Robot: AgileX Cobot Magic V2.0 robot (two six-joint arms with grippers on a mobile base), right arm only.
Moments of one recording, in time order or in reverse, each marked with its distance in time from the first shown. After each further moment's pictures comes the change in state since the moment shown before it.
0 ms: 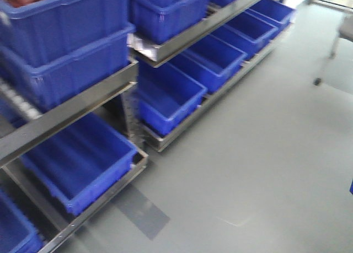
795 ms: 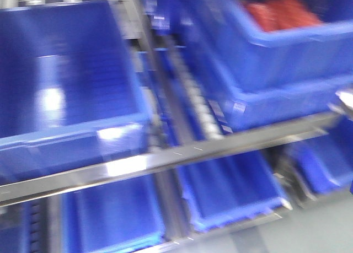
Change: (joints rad) arm 0.000 0.000 0.000 0.000 0.000 0.001
